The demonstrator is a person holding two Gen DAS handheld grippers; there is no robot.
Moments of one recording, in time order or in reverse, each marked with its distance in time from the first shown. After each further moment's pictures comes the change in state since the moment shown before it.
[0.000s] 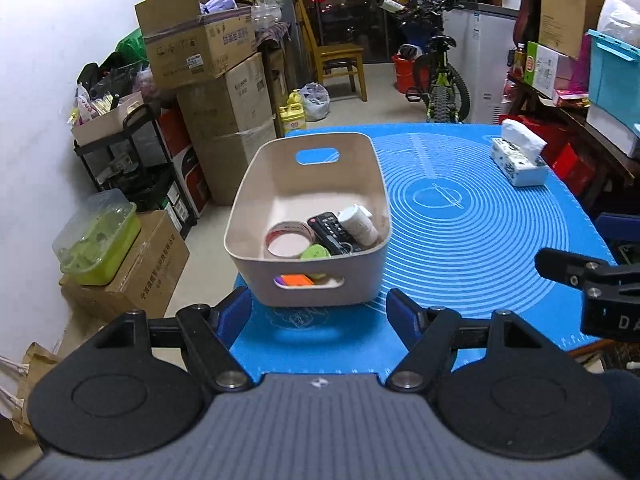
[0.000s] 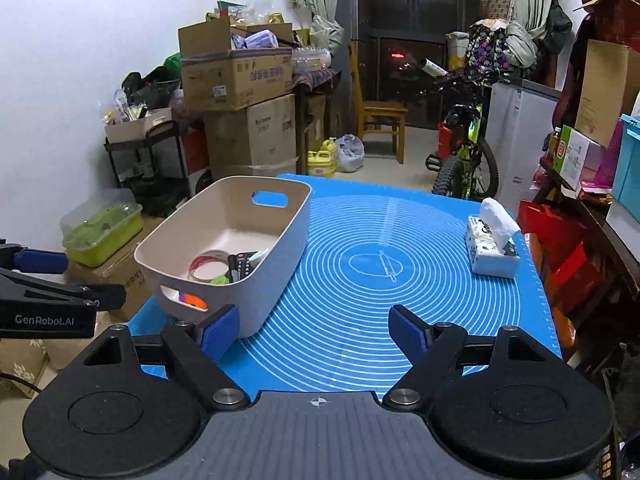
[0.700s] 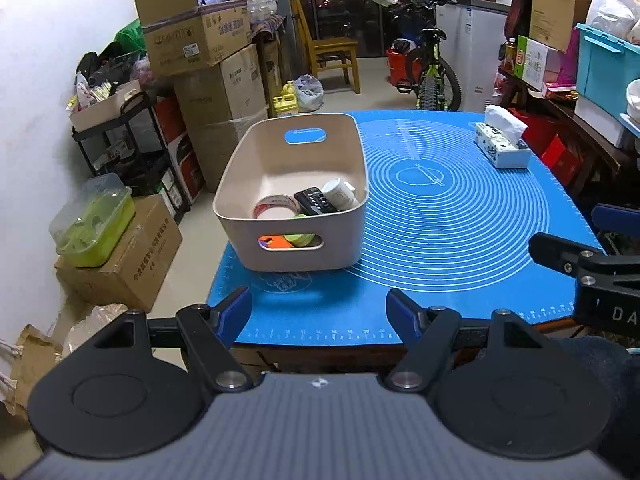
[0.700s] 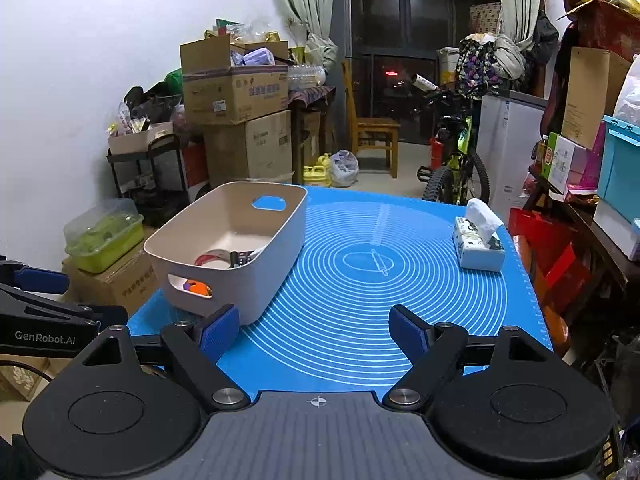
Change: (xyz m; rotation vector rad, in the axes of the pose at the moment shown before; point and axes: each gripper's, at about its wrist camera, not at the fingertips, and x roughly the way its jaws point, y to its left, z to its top) left arm -0.020 -0.014 -0.035 -0.016 0.016 -0.024; right arm -0.035 -0.001 -0.037 0.010 -0.057 -0.016
